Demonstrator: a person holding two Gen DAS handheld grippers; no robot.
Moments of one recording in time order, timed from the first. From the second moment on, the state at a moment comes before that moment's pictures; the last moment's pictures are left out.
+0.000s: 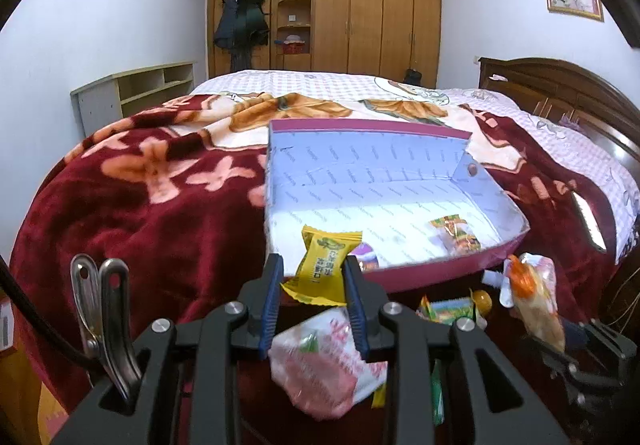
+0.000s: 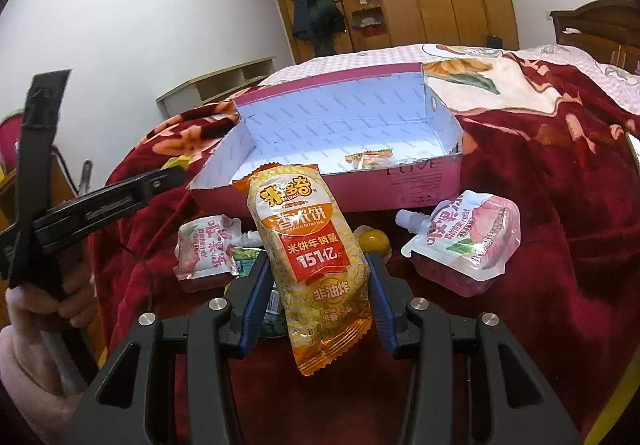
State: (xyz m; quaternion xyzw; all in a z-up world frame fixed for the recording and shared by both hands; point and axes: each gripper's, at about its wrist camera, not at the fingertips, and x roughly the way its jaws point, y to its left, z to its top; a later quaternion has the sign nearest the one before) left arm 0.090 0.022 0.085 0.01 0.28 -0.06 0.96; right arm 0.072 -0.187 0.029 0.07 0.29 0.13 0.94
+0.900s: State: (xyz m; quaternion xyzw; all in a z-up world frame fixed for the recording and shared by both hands) left arm 0.176 -0.008 0.050 0.04 0.32 -0.05 0.95; right arm 0.106 -0.213 0.051 0.06 0.29 0.10 0.95
